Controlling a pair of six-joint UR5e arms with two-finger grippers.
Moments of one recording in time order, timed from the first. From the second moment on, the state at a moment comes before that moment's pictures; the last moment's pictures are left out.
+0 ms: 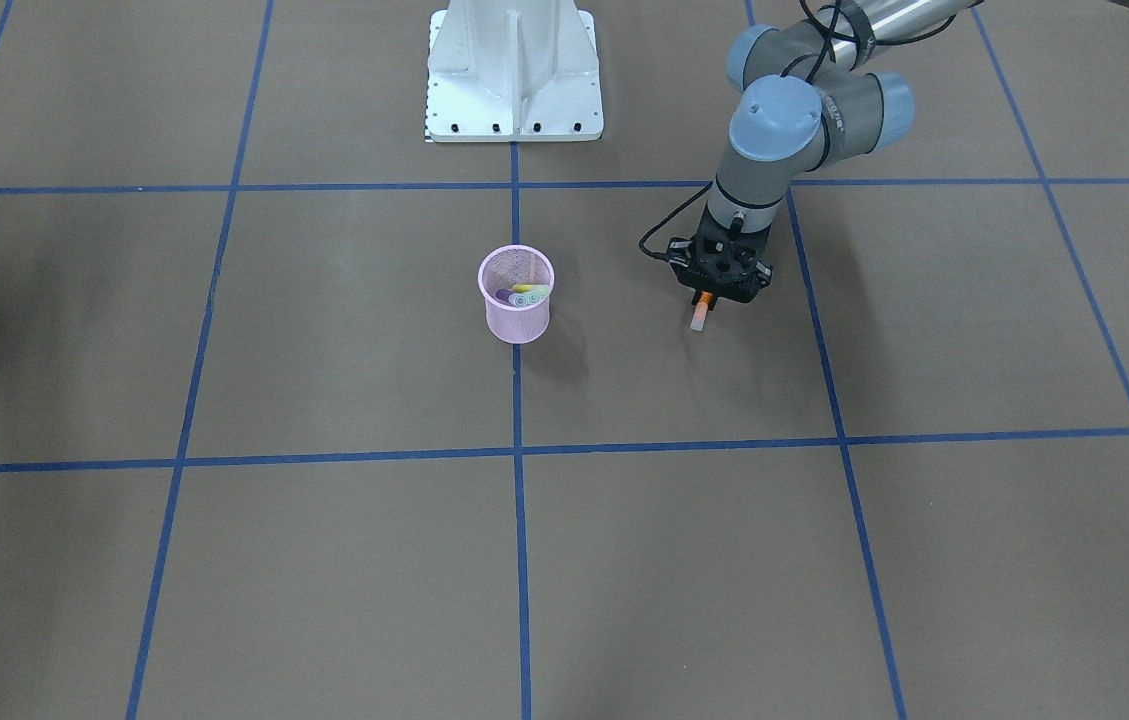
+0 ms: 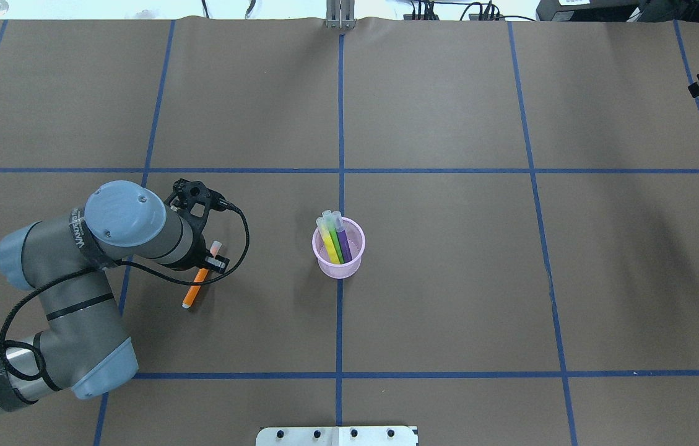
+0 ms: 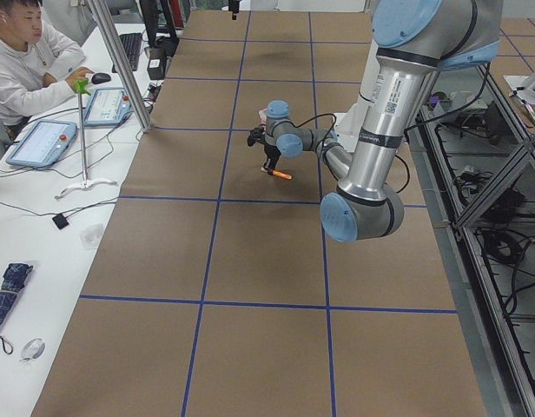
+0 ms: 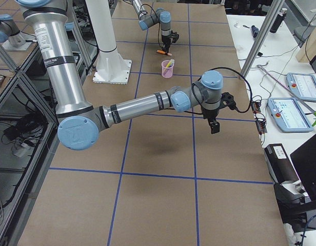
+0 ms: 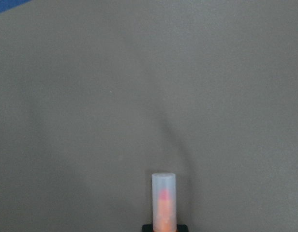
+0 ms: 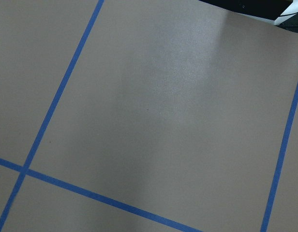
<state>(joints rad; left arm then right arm) -0.52 -1.93 -1.76 -1.82 -1.85 -0.82 1.36 -1.32 1.63 -1.42 2.26 0.14</state>
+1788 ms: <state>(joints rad) -0.48 -2.16 -1.53 -2.79 -1.61 -0.81 1.51 -1.49 1.47 -1.43 2.26 -0.13</state>
